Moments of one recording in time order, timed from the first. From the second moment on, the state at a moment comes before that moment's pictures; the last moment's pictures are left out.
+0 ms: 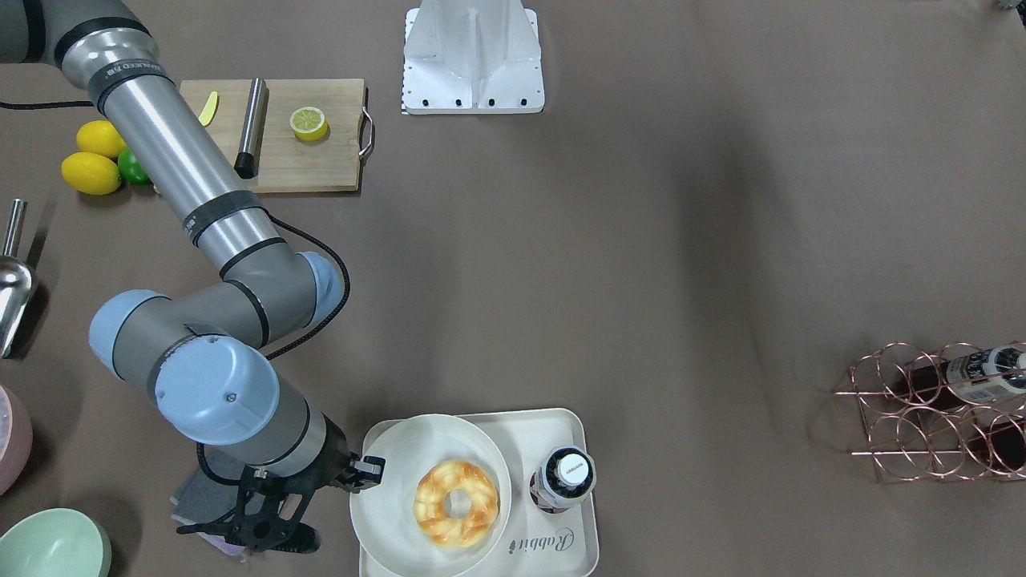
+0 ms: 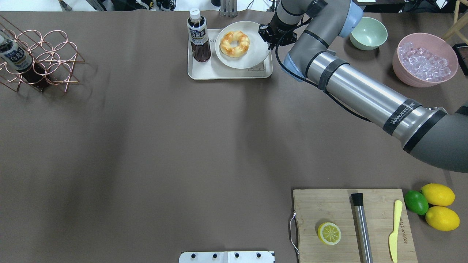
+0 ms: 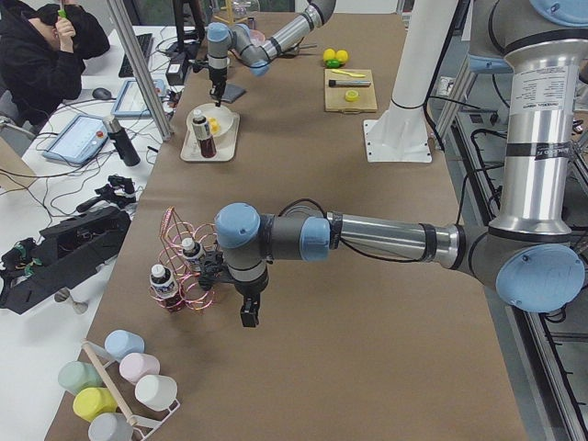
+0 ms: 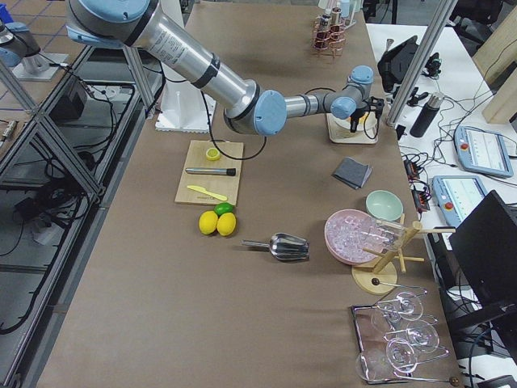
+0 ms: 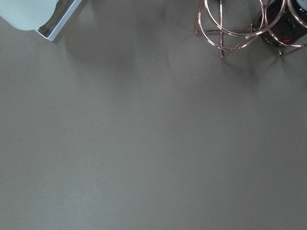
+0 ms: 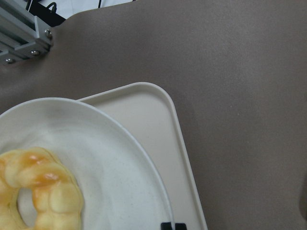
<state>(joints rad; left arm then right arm) -1.56 -1.56 -1.69 -1.46 -2.28 0.05 0.90 -0.48 0.66 -0.94 2.10 1.20</state>
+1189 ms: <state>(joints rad) -1.56 -1.56 -1.69 -1.46 -2.28 0.05 0.99 -0.74 1.15 -1.13 2.25 1.20</state>
